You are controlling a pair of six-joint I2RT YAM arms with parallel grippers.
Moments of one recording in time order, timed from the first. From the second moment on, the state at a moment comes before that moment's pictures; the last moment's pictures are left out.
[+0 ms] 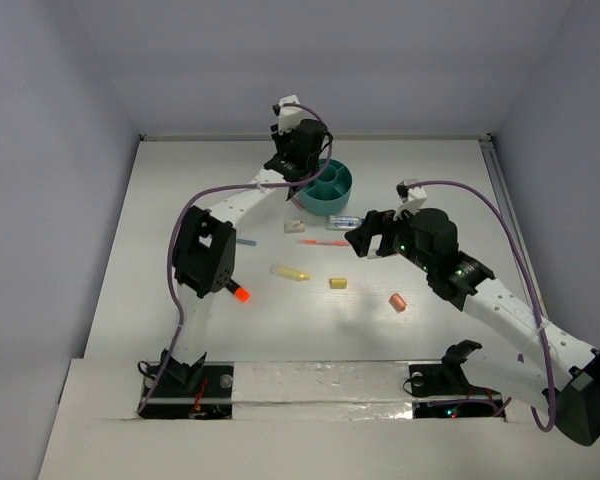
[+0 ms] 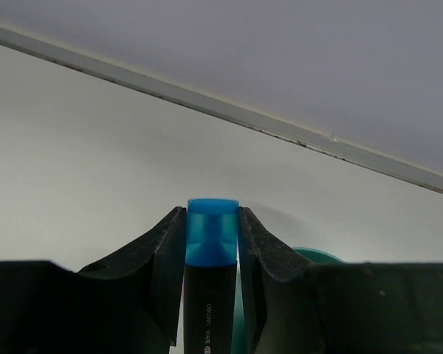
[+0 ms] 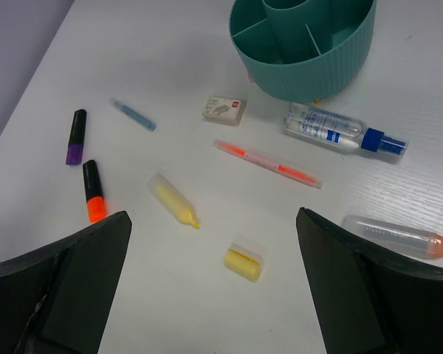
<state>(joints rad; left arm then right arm) -0.60 2.11 1.82 -0.11 -0.82 -0.46 0.59 0.98 0.74 -0.05 -0.01 0.42</state>
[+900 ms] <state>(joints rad) -0.65 2.26 1.88 0.10 -0.89 -0.38 0.59 0.97 0.72 -0.01 -0.06 0.43</state>
